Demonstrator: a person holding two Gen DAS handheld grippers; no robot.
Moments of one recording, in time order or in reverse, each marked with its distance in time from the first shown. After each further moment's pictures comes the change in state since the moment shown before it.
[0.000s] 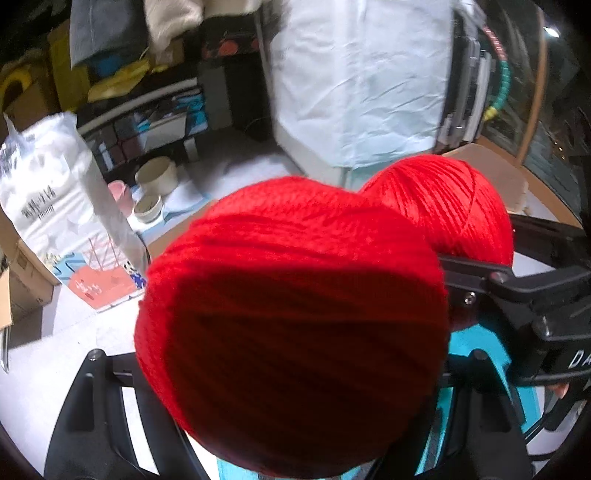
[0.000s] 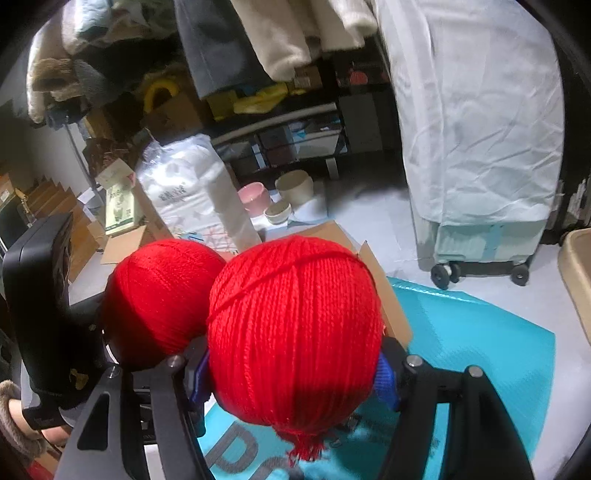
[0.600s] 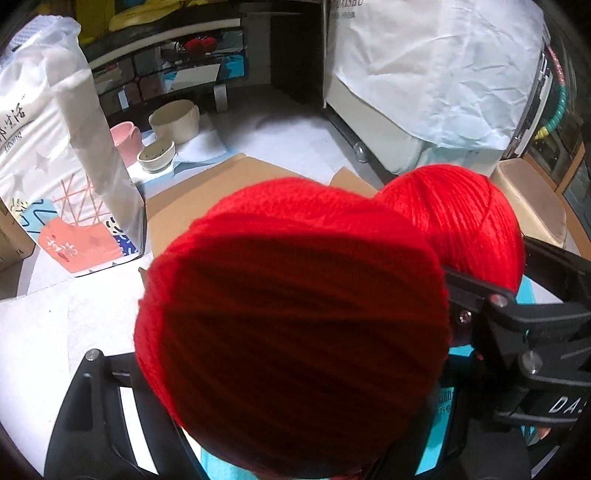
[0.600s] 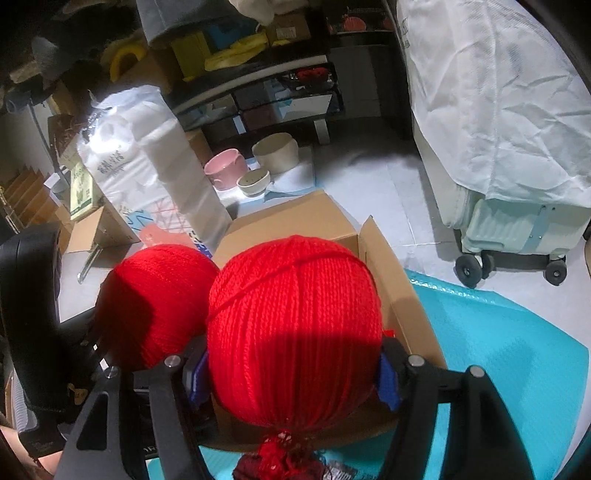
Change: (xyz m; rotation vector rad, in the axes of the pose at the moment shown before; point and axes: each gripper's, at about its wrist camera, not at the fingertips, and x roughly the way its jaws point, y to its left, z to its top) left arm 0.118 0.053 -0.008 -0.166 0.100 0.032; right arm 0.149 -0.031 0.009 0.004 0.099 -0.043
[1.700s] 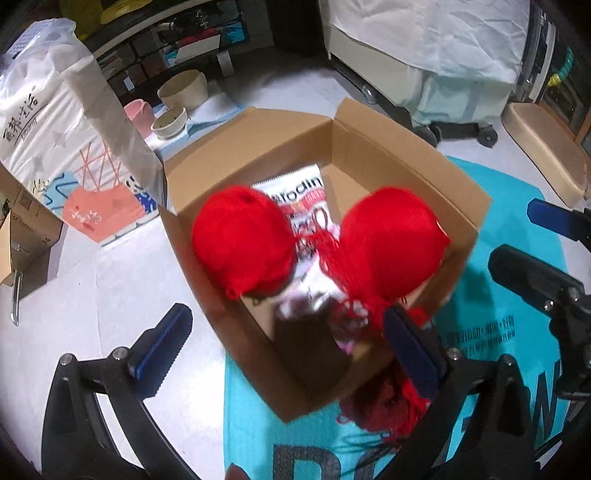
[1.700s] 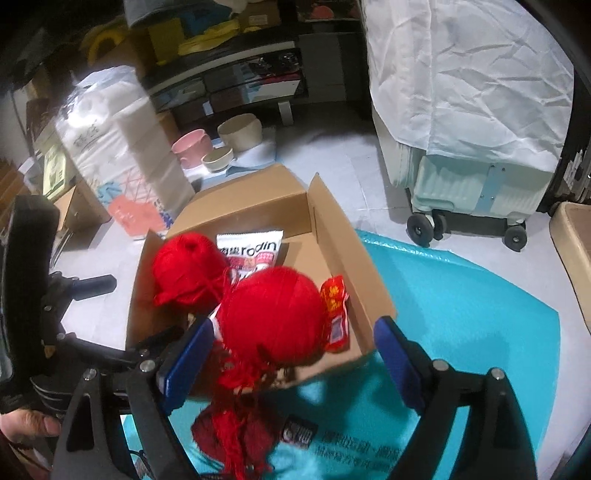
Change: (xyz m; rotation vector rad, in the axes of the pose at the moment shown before) left arm -0.013 -0.019 -0.047 0.094 0.165 0.130; right arm -0.030 -0.019 -0.052 0.003 0.049 -0.131
